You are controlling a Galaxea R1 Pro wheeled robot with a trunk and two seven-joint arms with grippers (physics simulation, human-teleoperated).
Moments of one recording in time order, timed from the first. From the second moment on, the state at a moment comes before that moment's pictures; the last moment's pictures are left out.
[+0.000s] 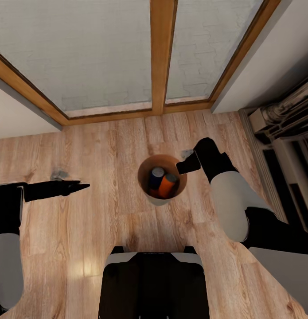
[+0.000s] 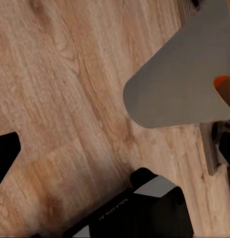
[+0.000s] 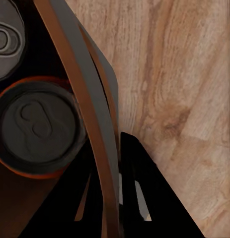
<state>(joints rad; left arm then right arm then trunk) -0.89 0.26 0.47 -1.09 -0.42 0.67 -1.41 -1.39 0.16 -0.18 -0.56 0.78 1.04 0.71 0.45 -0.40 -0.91</state>
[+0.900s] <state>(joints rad) -0.66 0.12 0.49 -1.19 -0.42 0.46 -1.13 -1.39 -0.04 -0.18 -0.56 0.77 1.04 0.72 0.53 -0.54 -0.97</state>
